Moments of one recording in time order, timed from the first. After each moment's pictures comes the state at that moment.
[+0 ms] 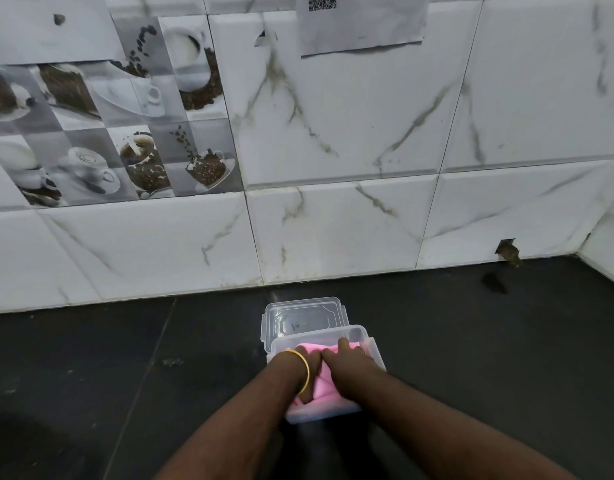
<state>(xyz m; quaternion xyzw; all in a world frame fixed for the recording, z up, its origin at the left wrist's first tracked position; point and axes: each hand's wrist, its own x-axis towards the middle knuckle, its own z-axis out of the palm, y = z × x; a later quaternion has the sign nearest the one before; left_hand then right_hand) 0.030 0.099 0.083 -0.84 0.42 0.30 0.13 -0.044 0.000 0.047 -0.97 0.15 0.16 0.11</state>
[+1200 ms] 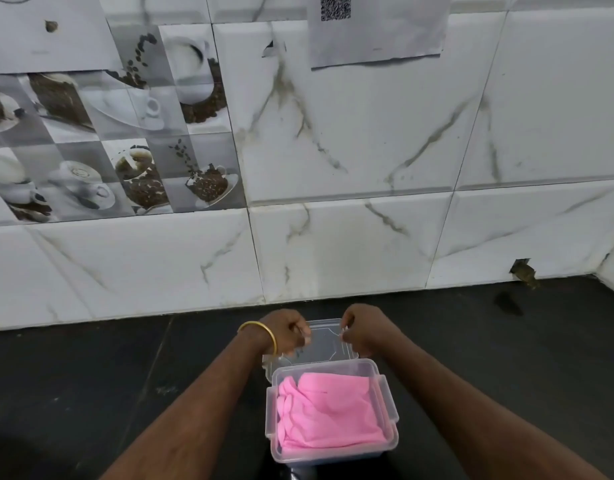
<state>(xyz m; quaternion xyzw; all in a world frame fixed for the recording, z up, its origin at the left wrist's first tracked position) 0.135 0.099 0.106 -0.87 0.30 0.30 -0.26 0.028 -0.069 0.101 -0.92 0.25 0.05 0.30</state>
